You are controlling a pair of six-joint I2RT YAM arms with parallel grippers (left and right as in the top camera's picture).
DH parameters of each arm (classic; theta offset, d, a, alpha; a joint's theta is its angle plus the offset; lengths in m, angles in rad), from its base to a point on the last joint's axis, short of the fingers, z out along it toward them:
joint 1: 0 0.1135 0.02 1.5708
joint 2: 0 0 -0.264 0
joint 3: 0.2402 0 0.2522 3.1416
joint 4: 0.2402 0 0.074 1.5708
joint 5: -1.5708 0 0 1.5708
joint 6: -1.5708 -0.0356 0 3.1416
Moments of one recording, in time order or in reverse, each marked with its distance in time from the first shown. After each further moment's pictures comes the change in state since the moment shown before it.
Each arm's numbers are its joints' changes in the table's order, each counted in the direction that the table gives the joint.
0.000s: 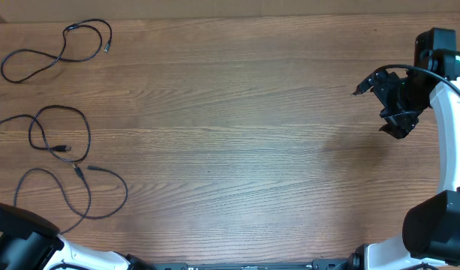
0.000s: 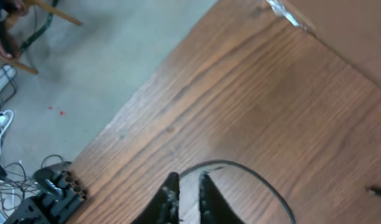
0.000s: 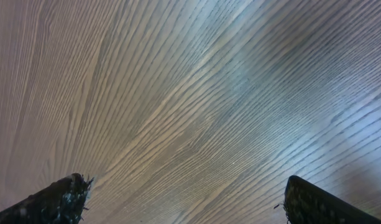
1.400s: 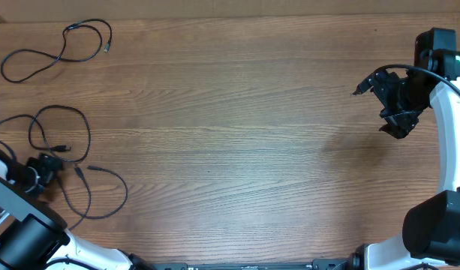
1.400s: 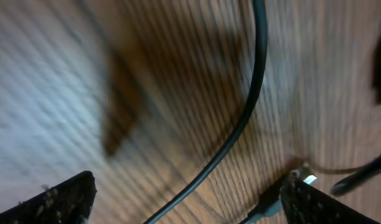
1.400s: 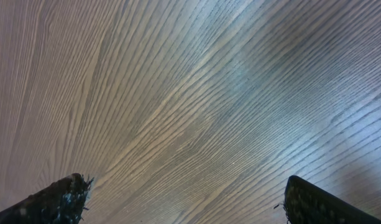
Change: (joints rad) left arm -0.138 -0.004 -0.648 -0.643 -0.634 -0.979; right arm 0.000 0.000 0.000 0.000 0.000 0.000
